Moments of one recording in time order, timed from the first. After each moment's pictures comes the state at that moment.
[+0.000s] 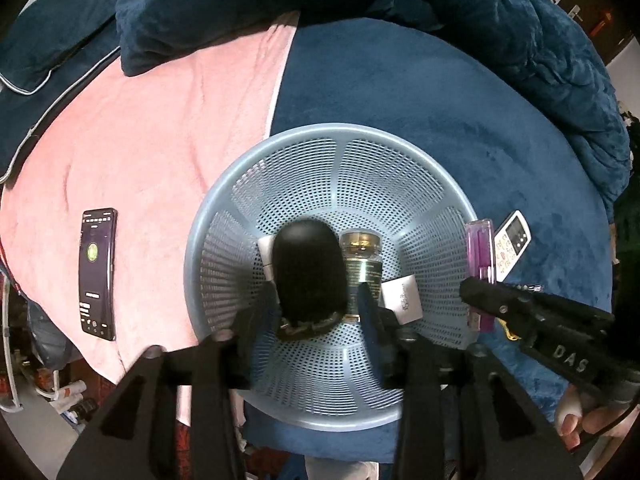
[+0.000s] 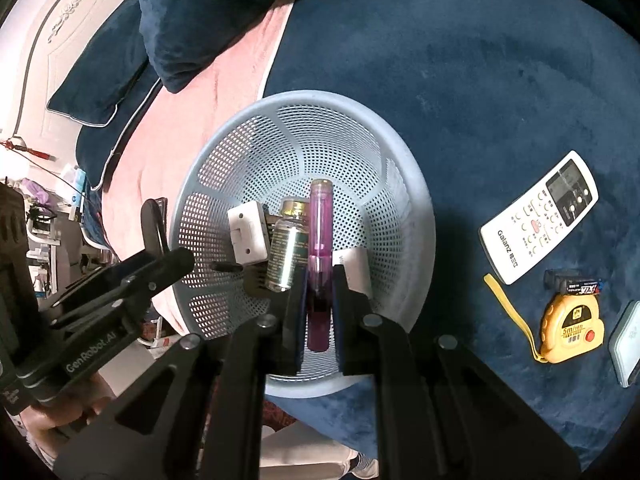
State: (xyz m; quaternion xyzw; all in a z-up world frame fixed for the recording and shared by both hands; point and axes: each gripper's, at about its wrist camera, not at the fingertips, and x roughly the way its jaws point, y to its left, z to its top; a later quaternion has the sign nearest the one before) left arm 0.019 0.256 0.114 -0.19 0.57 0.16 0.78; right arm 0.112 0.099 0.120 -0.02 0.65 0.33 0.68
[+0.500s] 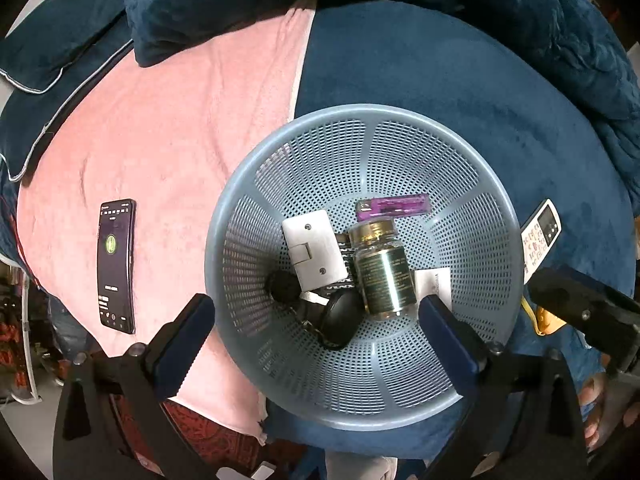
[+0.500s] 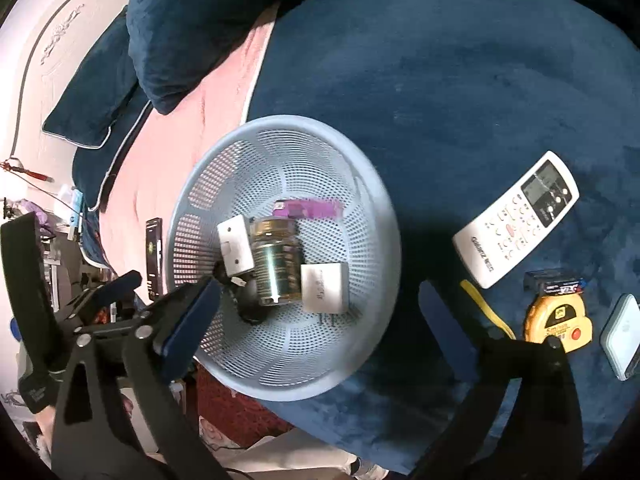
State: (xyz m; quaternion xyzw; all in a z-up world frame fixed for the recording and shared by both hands) left arm 0.020 0.258 0.102 -0.17 0.60 0.18 0.76; right arm 0.122 0.084 0.125 -0.01 0.65 0.31 0.70
